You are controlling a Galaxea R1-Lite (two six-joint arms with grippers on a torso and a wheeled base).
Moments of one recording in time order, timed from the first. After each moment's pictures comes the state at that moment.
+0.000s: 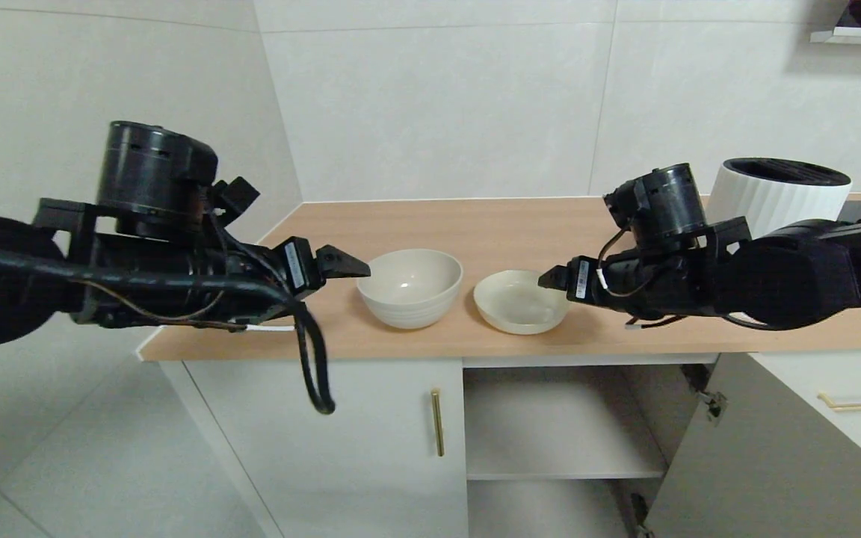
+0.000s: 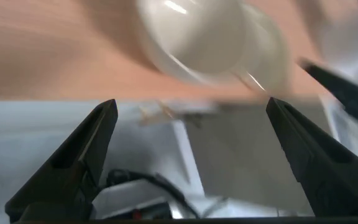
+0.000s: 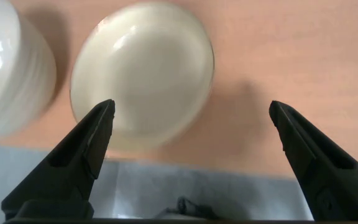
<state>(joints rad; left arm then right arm) -0.34 1.67 -1.20 0.10 -0.12 -0.60 0.52 1.91 -1.37 -0.01 -0.20 0.48</state>
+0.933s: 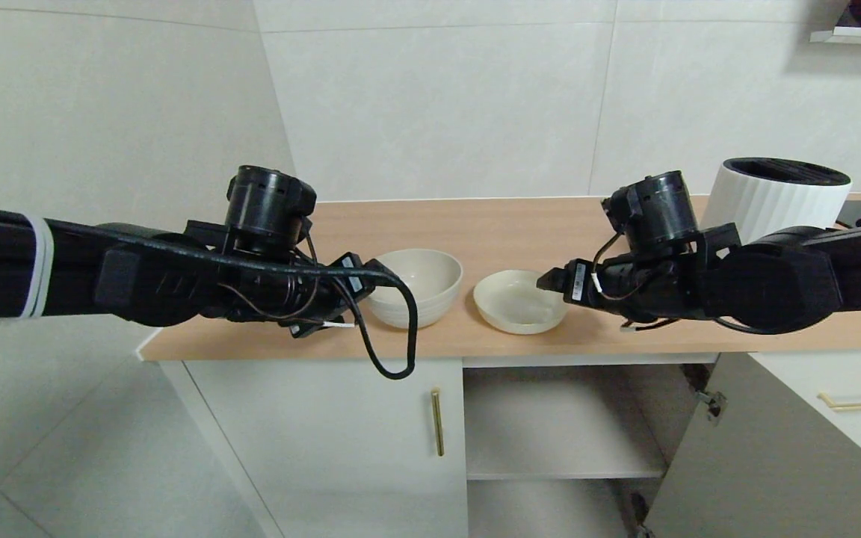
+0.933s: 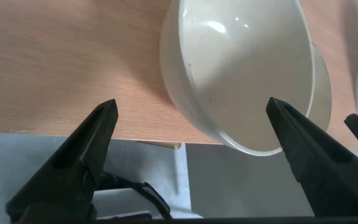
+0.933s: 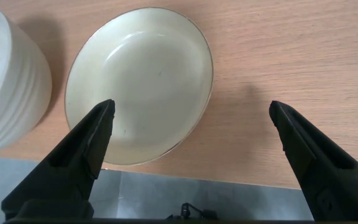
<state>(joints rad) -0.37 1.89 -1.30 0.06 -0.05 -0.73 0.52 1.93 -1.36 -0.03 -0.21 0.49</state>
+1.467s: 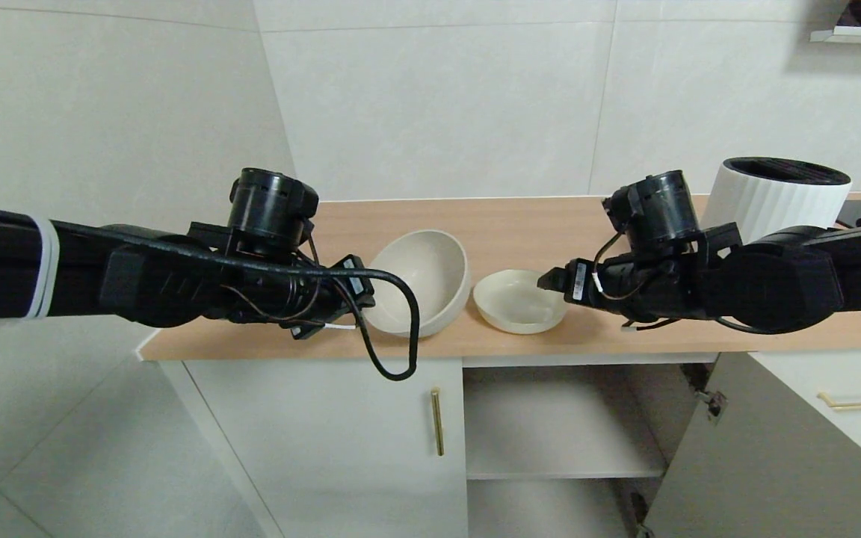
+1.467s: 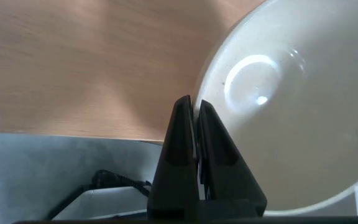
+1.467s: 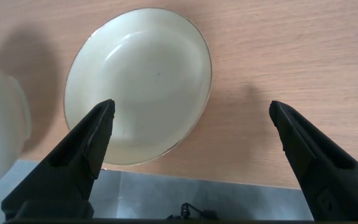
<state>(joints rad) -0.37 1.89 -1.30 0.06 -0.05 -0.73 0.52 1.93 -1.36 -0.03 -0.21 0.49</state>
